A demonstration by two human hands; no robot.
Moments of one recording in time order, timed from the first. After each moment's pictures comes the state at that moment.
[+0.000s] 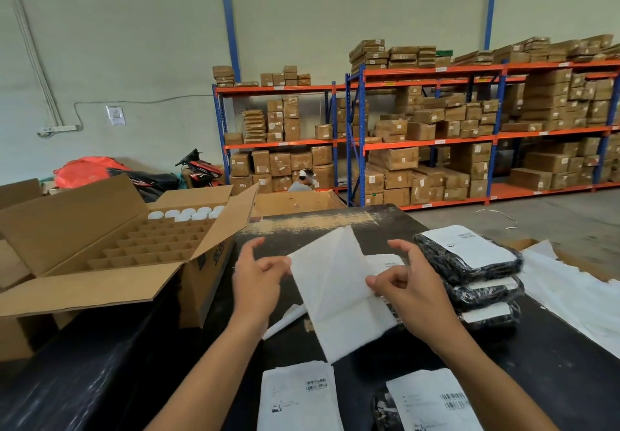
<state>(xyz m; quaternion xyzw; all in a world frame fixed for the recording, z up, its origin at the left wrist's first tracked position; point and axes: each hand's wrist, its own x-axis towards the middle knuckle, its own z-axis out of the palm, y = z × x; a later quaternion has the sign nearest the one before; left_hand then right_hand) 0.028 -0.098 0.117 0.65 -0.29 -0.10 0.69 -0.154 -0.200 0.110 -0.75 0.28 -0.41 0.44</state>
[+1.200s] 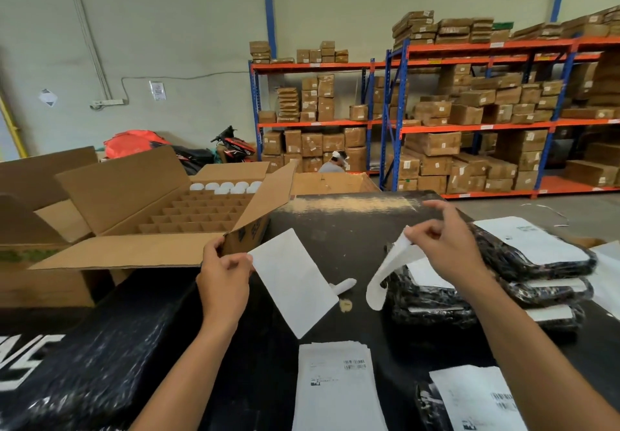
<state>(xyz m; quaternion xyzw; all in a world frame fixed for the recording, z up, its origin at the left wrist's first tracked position) 0.102 -0.035 0.079 0.70 -0.19 0.05 0.68 -0.107 -0.240 0.125 -0.76 0.30 -0.42 0.40</state>
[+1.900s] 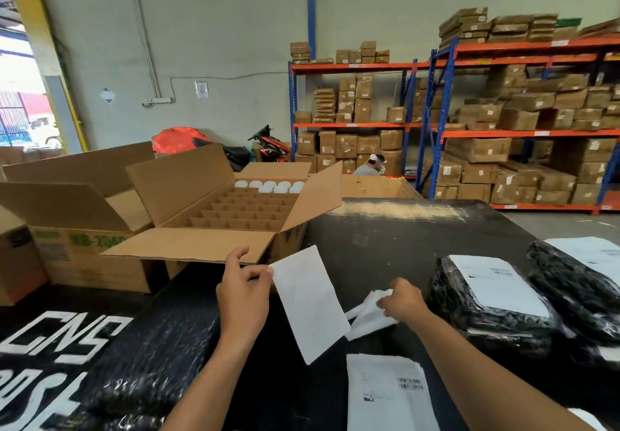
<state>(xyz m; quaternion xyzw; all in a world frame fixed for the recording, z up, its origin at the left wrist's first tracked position) 0.118 0.013 0.079 0.74 -0.16 0.06 0.65 0.032 -0.229 0.020 -0.81 0.45 -0.09 0.37</state>
